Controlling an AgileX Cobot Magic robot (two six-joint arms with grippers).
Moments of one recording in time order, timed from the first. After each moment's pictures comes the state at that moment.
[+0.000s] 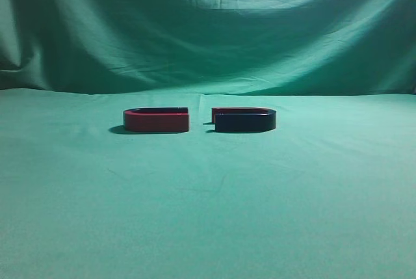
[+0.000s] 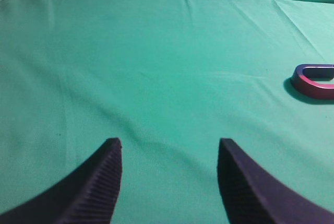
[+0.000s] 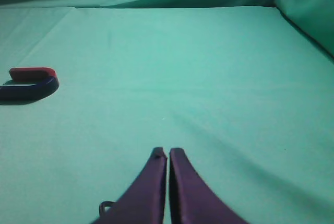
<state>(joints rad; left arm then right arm) 0.01 -0.01 0.02 -0.03 0.35 -0.03 0.14 -0.01 0.03 -0.14 0.38 0.13</state>
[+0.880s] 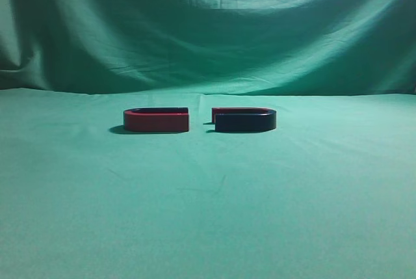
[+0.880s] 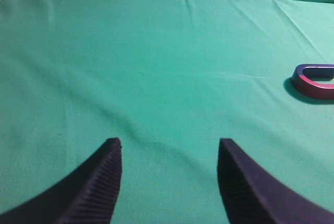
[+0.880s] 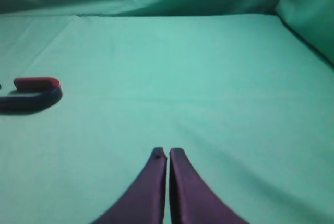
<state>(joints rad) 0.01 -0.01 0.02 -0.03 0.35 -0.03 0.14 -0.01 0.03 -0.13 0.36 0.13</state>
